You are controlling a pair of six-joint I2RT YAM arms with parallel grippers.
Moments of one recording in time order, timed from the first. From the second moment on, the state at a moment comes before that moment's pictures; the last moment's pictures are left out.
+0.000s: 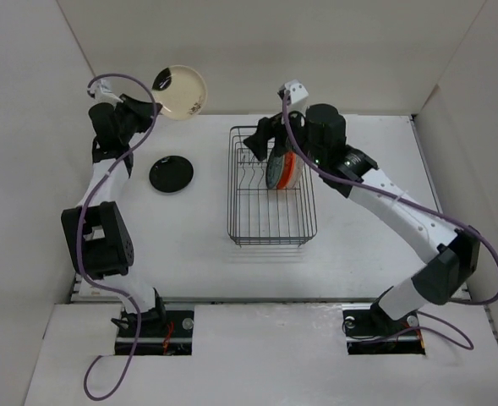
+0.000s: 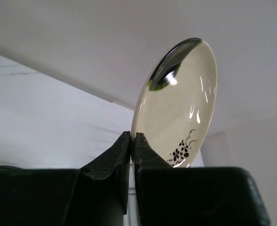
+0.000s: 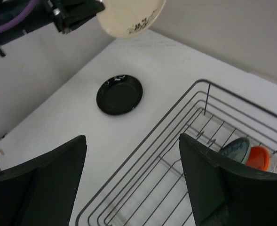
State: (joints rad) left arm 0.20 1.73 1.31 0.32 0.42 -0.86; right arm 0.69 1.49 1.49 -0.15 -0.08 0.18
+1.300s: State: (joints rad) left arm -0.13 1.55 1.42 -0.06 0.27 -0.69; right arm 0.56 1.79 1.74 -0.12 -0.01 0.38
